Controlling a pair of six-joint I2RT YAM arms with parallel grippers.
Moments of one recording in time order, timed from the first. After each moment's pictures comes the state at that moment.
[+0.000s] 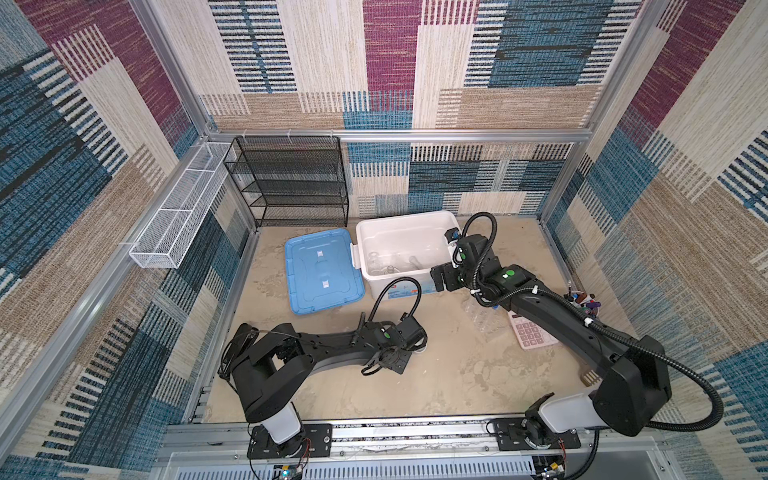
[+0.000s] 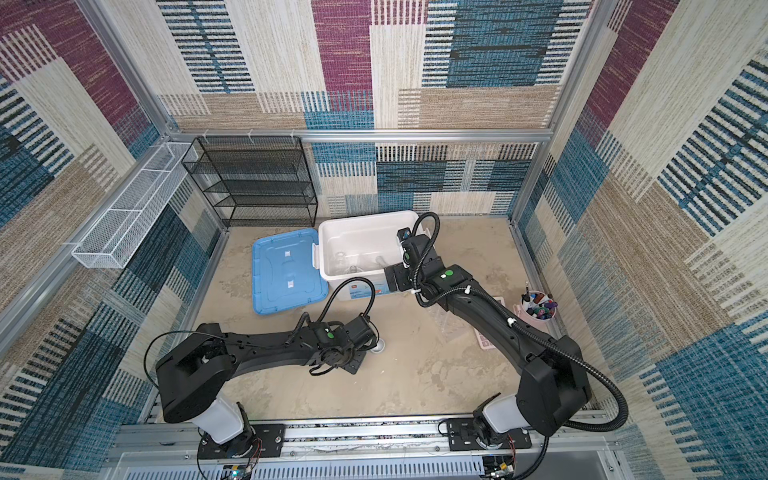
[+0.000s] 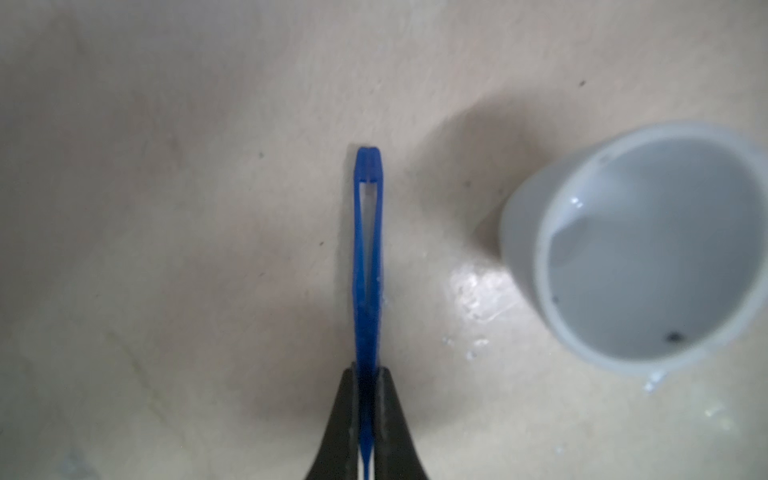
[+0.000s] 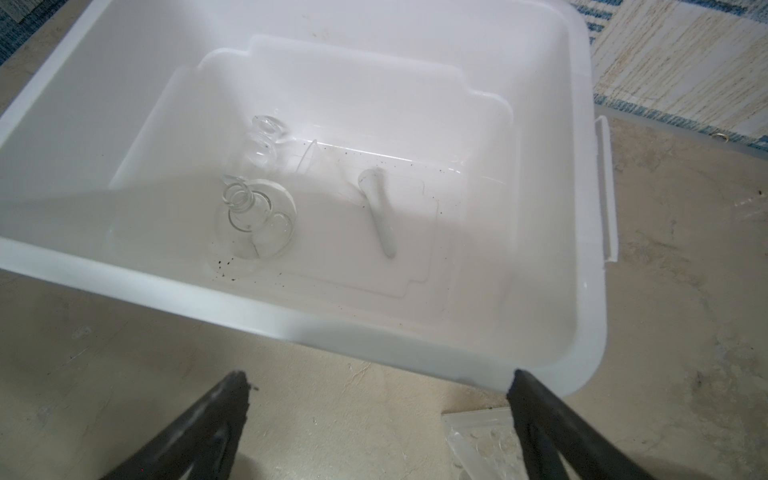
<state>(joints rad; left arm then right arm) -1.01 1.65 0.92 -0.58 -0.21 -0.47 0.53 1.42 1.18 -0.49 0.14 0.12</state>
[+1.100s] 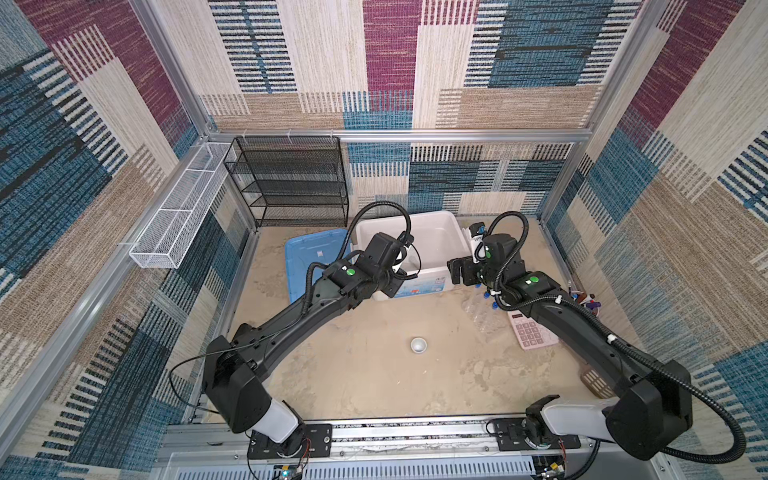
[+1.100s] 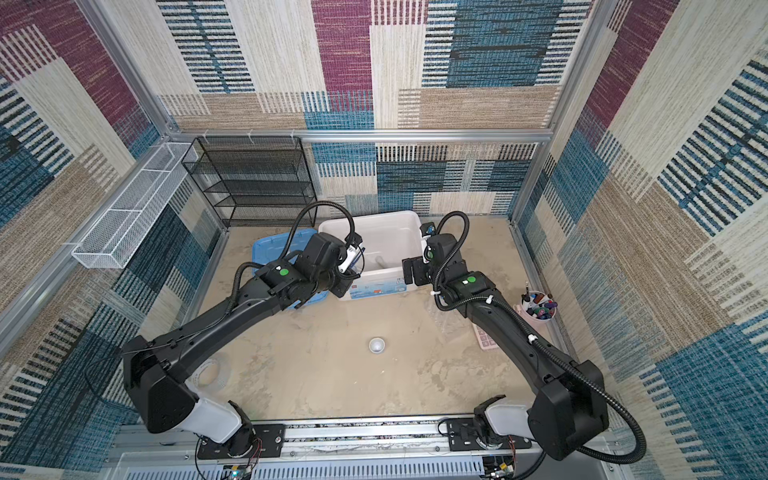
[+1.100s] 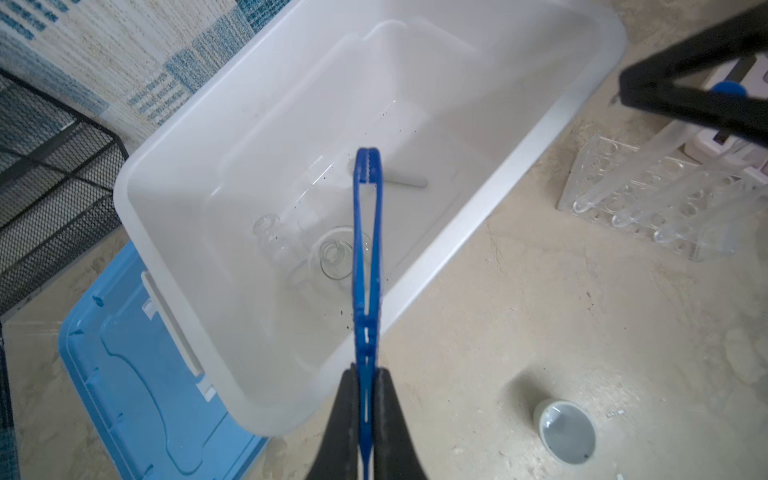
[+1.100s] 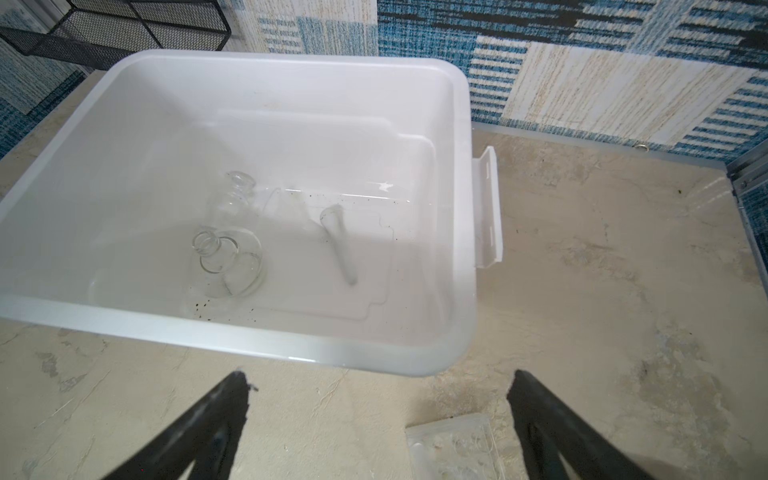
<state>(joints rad) -0.72 1.59 1.50 -0.68 -0.19 0.12 0.42 1.30 1.09 -0.40 0.10 0.12</state>
